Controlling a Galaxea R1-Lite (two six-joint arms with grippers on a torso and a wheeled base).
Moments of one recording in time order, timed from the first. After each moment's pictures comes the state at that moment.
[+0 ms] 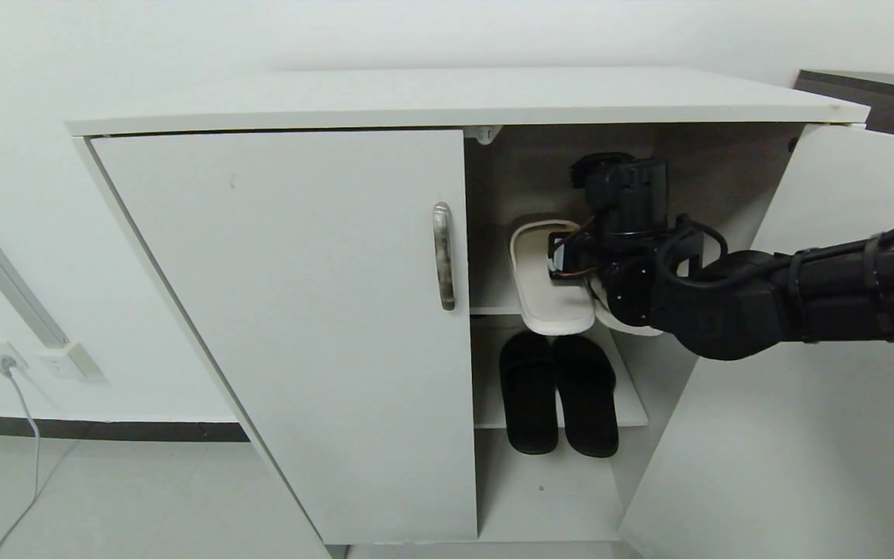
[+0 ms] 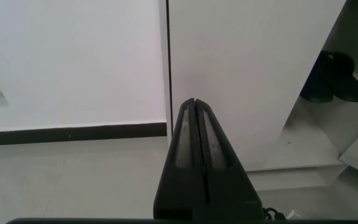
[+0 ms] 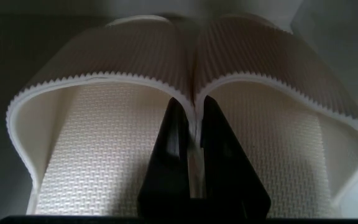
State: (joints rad) left arm 0.00 0.00 0.00 0.00 -0.02 0.01; right arm 0.66 2.02 -1.53 -0.34 -0.66 0.12
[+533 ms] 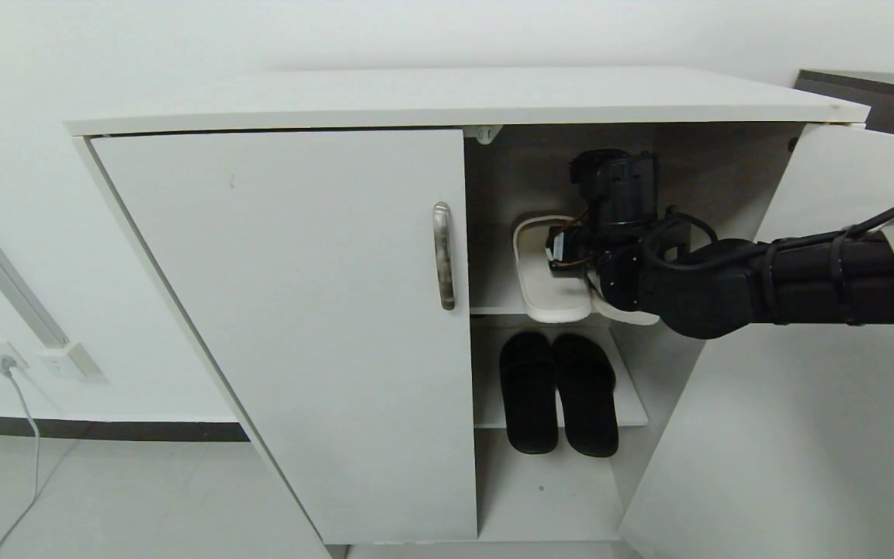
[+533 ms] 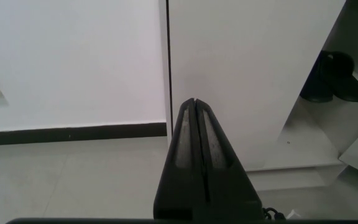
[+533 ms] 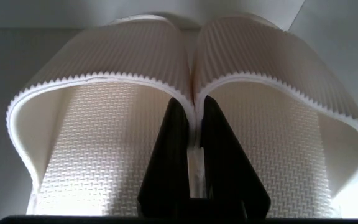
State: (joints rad) left arm 0.00 0.00 0.00 0.00 -0.02 0.01; right arm 0.63 2.08 -1.63 -0.28 -0.65 0.13
